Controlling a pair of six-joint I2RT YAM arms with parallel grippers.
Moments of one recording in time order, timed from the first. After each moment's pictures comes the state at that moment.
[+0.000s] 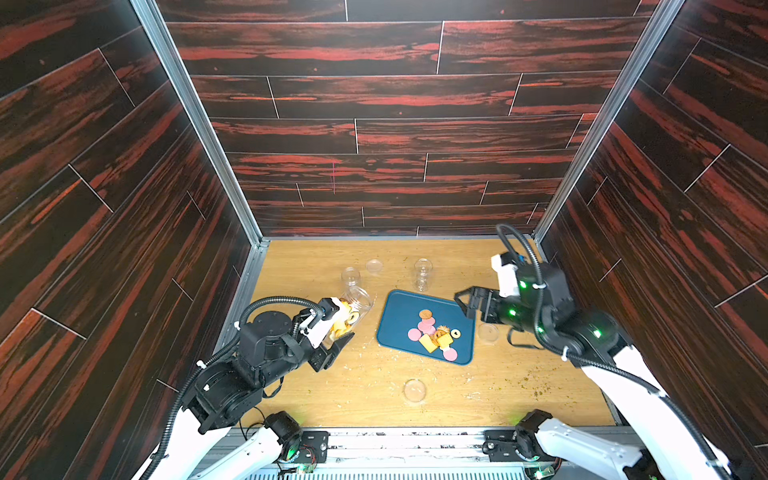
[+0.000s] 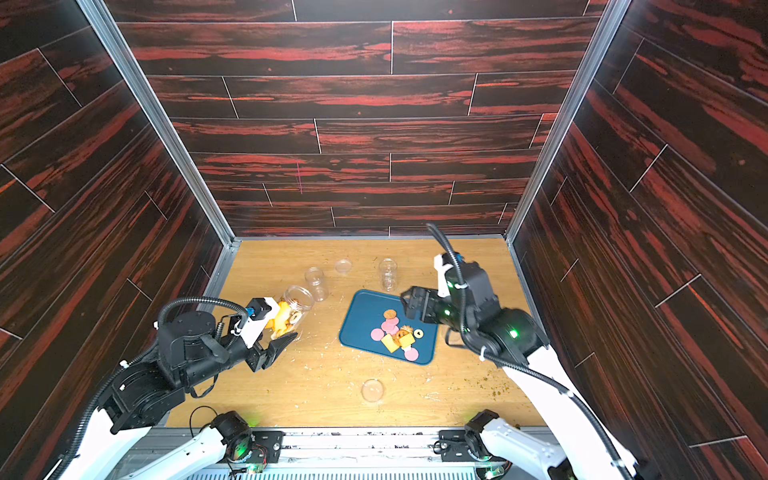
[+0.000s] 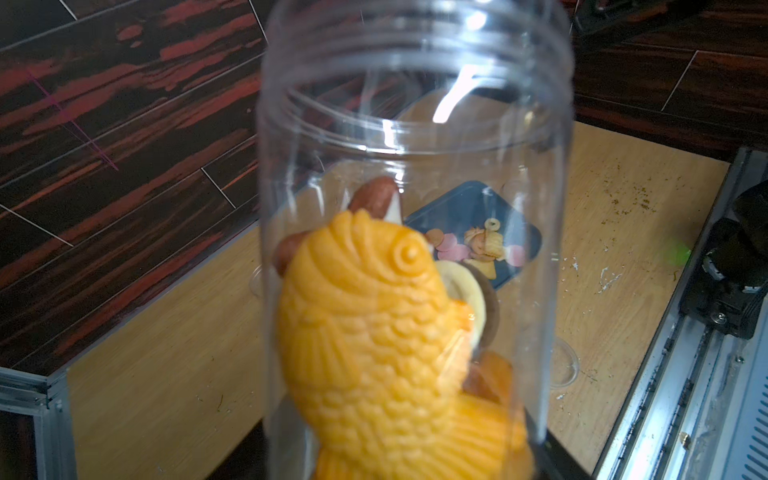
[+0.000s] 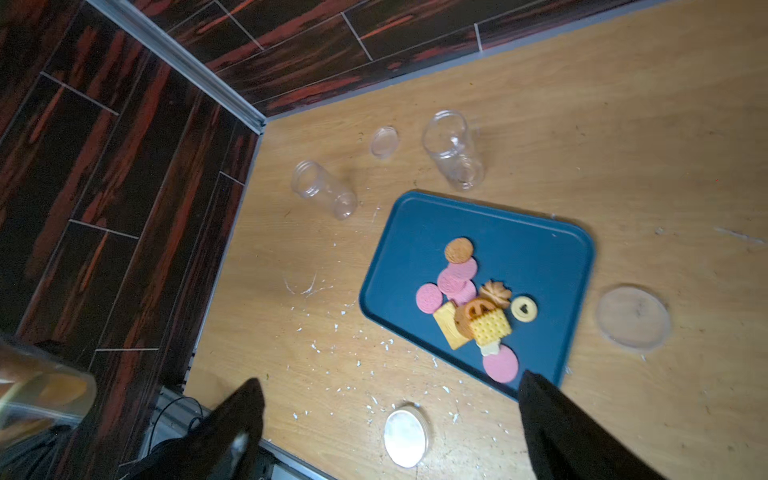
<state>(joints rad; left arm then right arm) -0.66 0.67 1.06 -0.82 0.07 0.20 0.59 0.99 1.30 -0.95 -0.03 0.60</state>
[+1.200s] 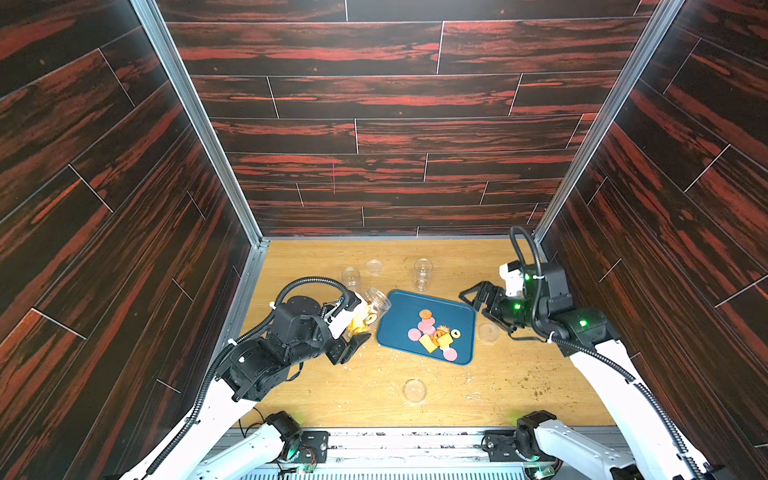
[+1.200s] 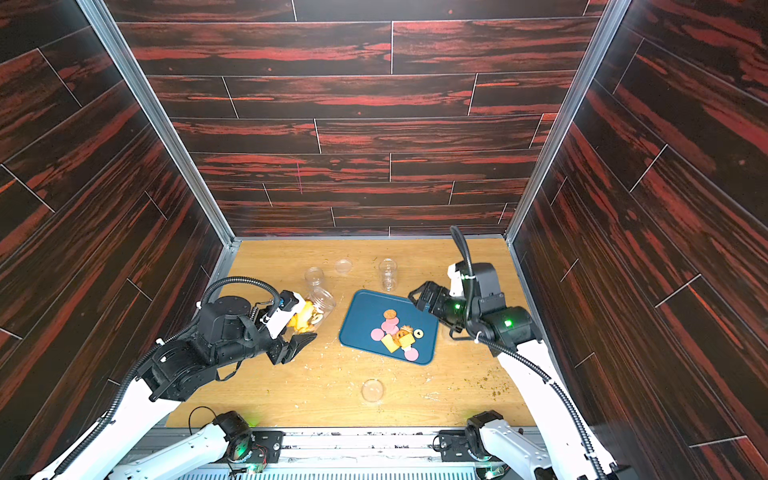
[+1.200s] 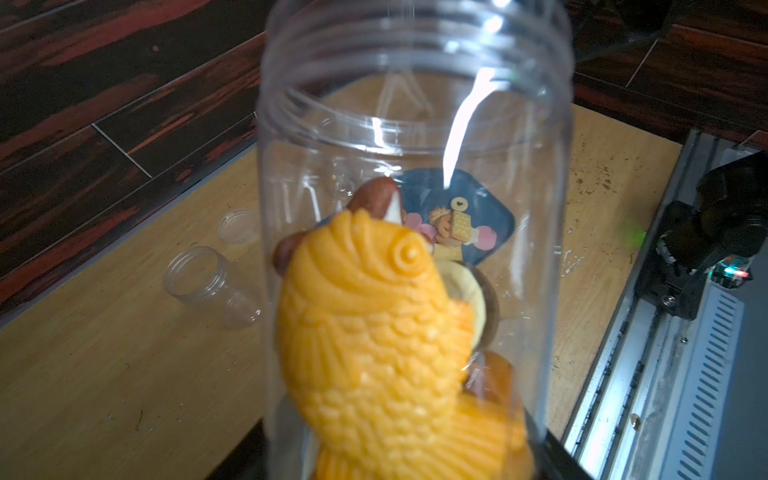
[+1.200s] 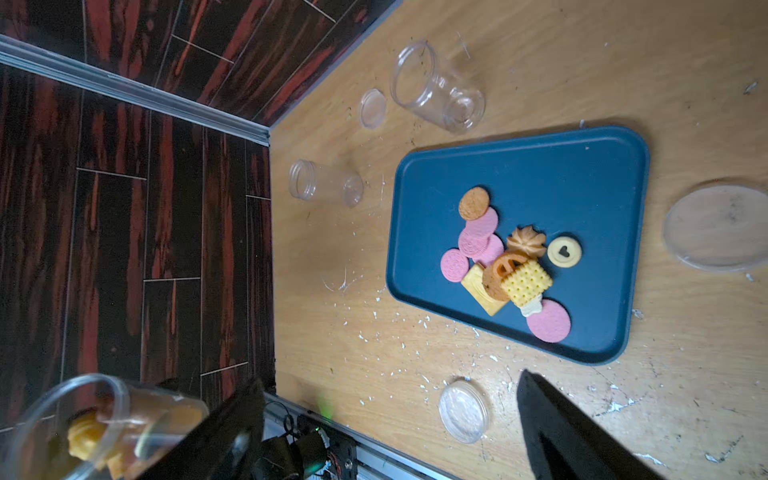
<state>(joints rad) -0.66 0.82 1.04 -0.77 0.19 0.15 0.36 1.04 1.21 -0.89 -0.34 0.77</state>
